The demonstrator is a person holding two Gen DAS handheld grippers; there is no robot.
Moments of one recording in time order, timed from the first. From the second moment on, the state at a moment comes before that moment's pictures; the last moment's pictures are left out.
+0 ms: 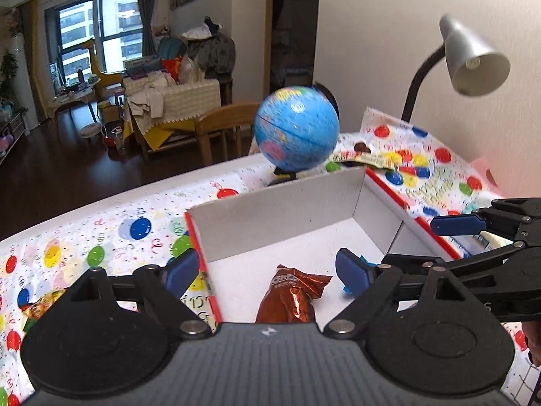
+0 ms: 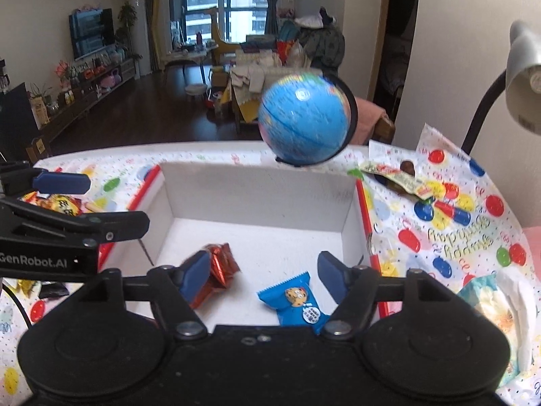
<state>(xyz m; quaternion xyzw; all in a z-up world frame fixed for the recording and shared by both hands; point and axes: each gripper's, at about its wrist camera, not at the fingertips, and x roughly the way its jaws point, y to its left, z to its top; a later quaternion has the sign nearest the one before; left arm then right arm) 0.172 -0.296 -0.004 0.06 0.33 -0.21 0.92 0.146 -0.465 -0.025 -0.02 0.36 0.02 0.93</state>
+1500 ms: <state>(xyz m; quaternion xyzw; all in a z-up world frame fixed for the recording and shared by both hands) 0.120 -0.001 -0.042 0.00 0.36 -0.04 0.93 0.127 -0.222 -0.056 -0.02 0.37 0.13 0.92</state>
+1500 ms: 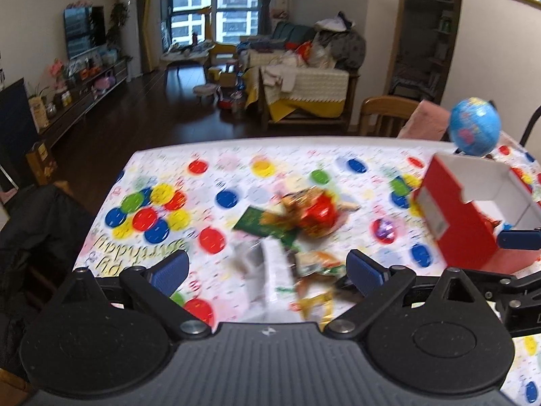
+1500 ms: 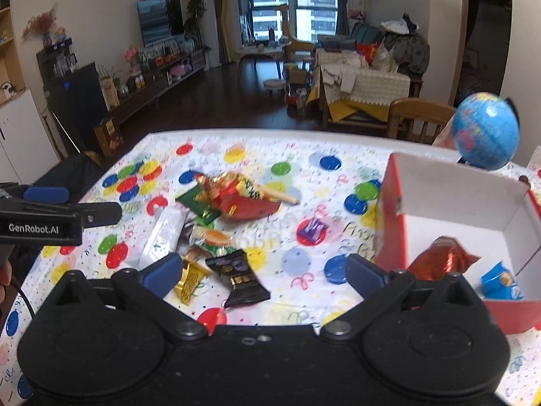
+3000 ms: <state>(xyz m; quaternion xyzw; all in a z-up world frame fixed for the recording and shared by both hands) 0.193 -0.008 -0.134 -0.01 0.46 -0.05 0.89 0.202 -0.171 -0.153 -0.07 0.46 0.18 0.87</state>
